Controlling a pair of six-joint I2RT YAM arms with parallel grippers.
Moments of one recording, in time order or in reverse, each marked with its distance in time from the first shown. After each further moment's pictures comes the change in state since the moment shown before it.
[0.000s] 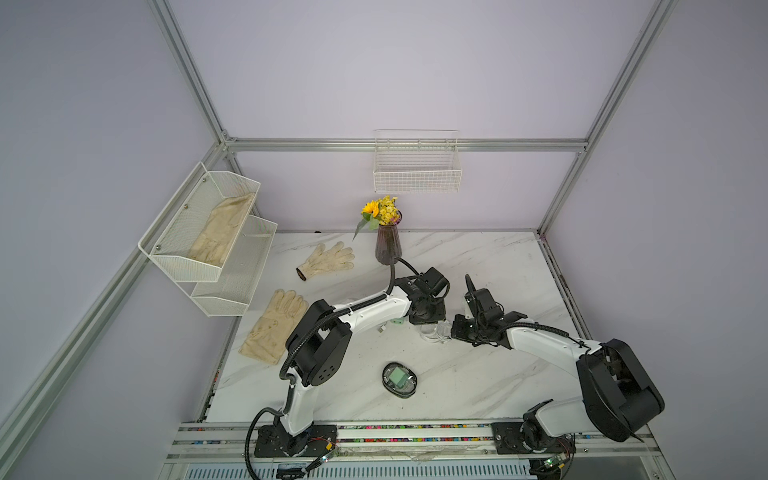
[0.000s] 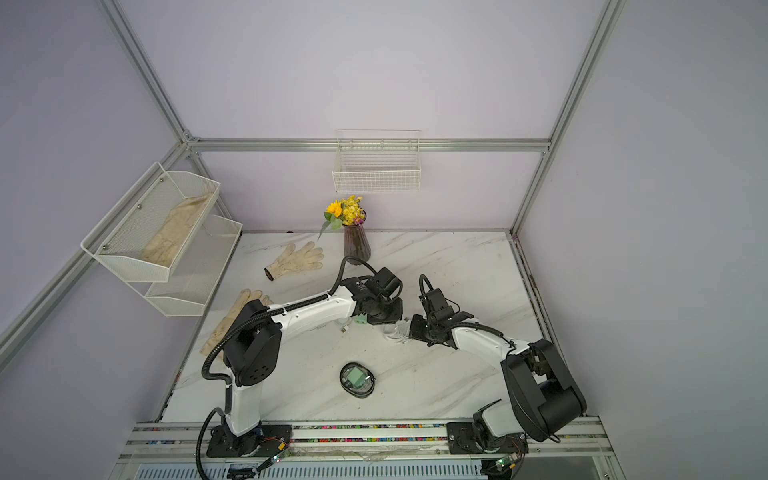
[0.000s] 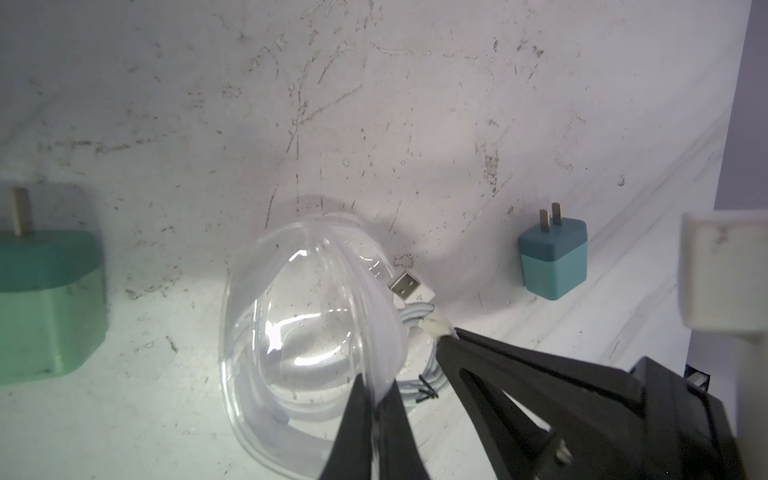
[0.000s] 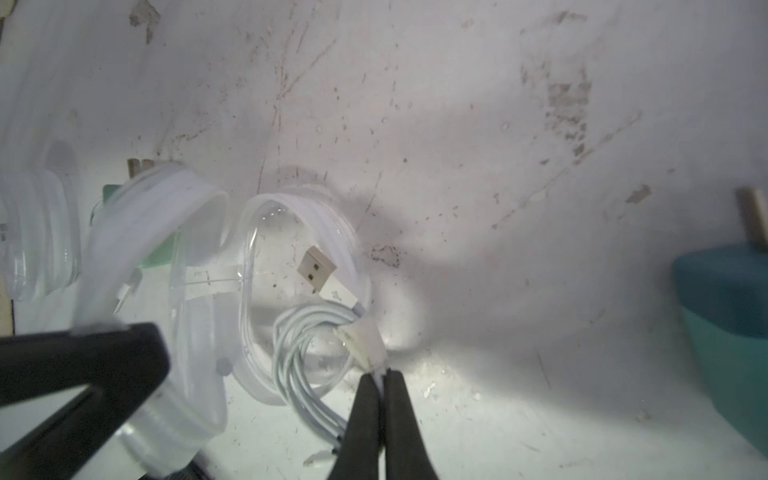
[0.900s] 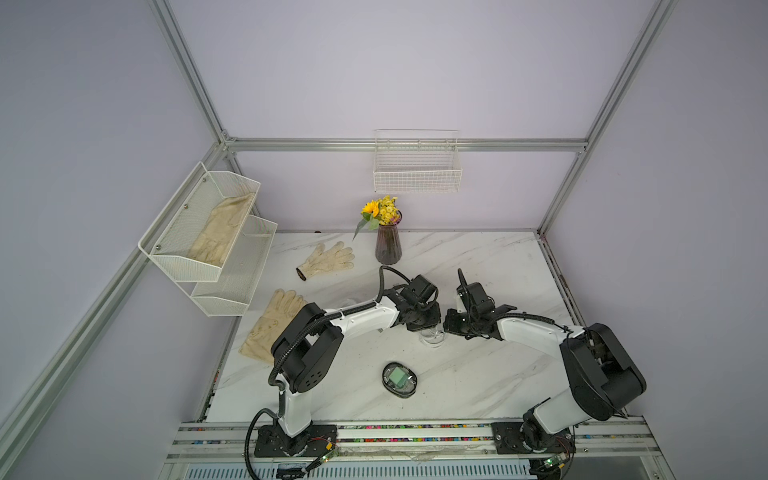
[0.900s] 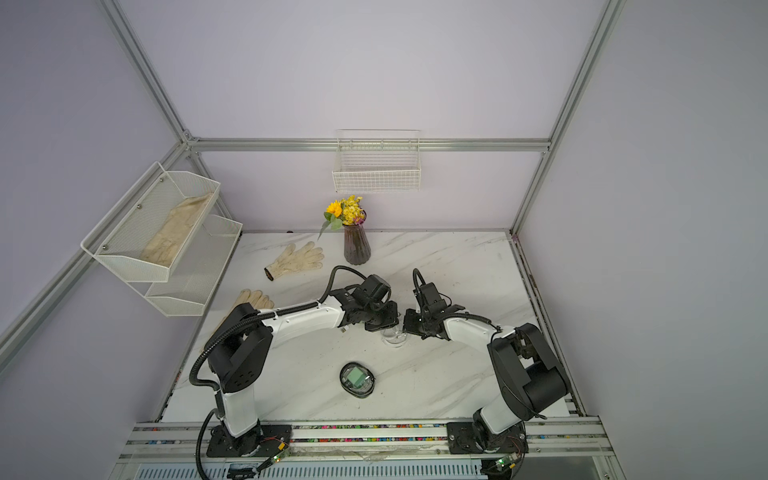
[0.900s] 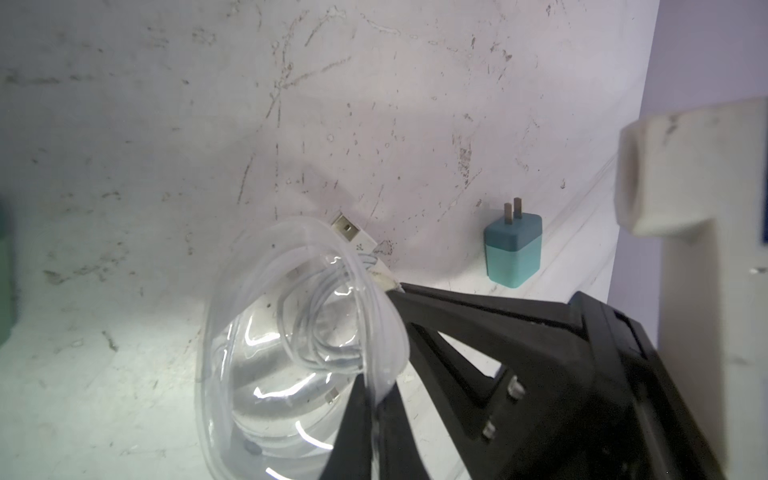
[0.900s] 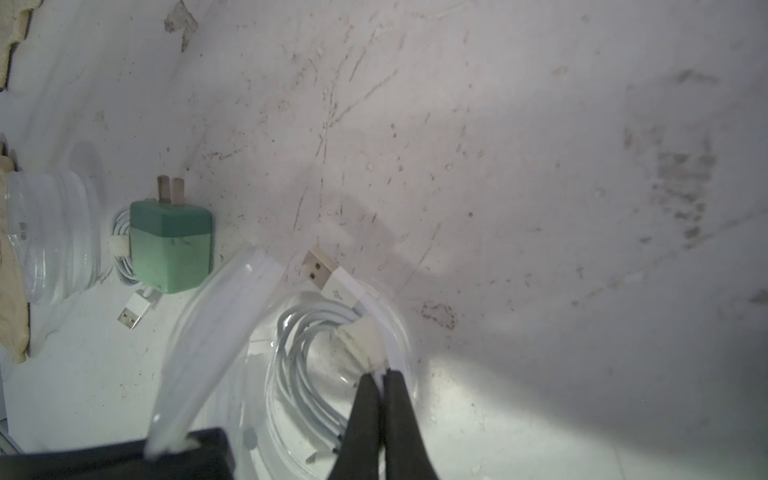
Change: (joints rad) left arm 0.030 -0.090 -0.239 0.281 0.111 -0.101; right arm 0.013 0.108 0.079 0.063 -0.048 -0.031
